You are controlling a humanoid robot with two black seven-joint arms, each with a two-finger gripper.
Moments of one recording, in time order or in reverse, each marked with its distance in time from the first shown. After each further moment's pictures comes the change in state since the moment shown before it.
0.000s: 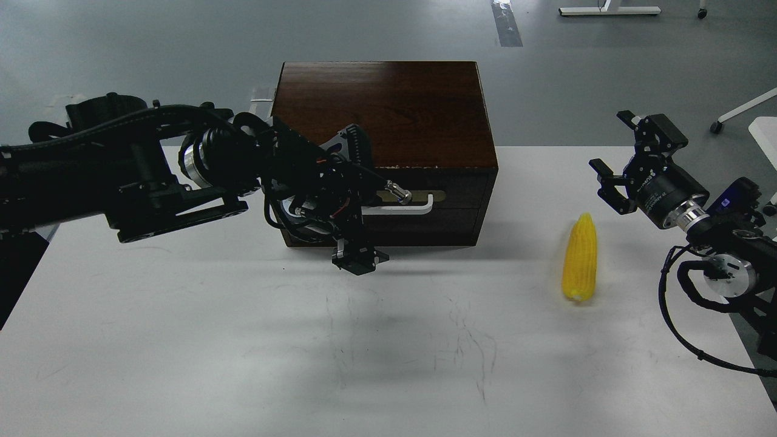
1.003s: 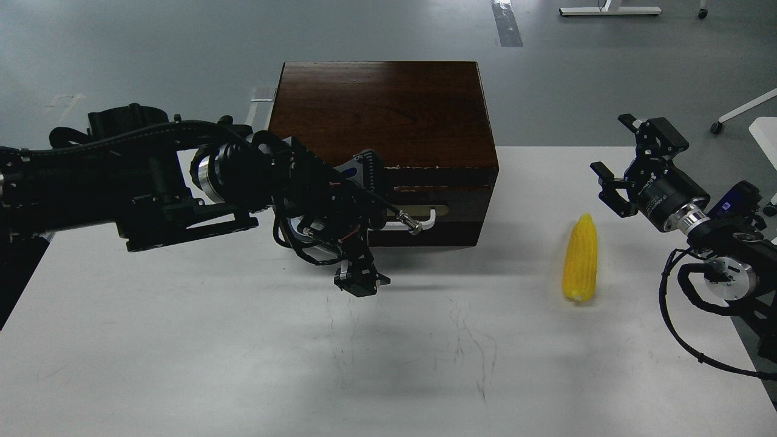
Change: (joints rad) left arm -0.021 -0.028 0.047 -0.072 -0.012 0.000 -0.036; right arm -0.008 0.001 0.005 -0.002 0.000 -0.001 0.000
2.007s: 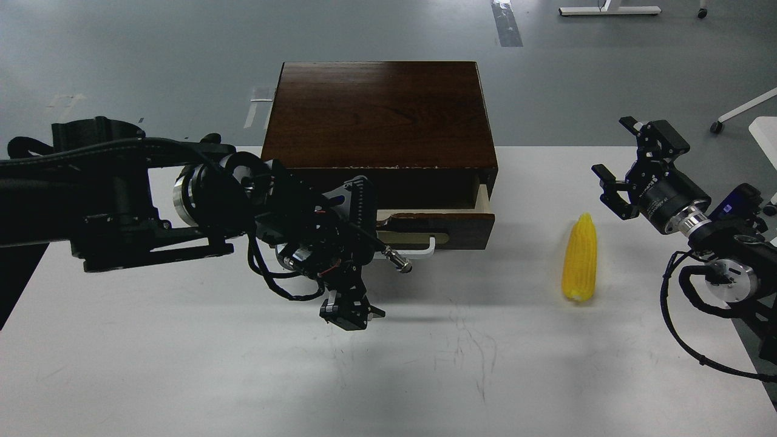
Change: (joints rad) left arm -0.004 0.105 0.016 -0.204 0.000 0.001 0.000; right arm -0.006 -0.002 0.000 -0.003 0.000 0.000 0.000
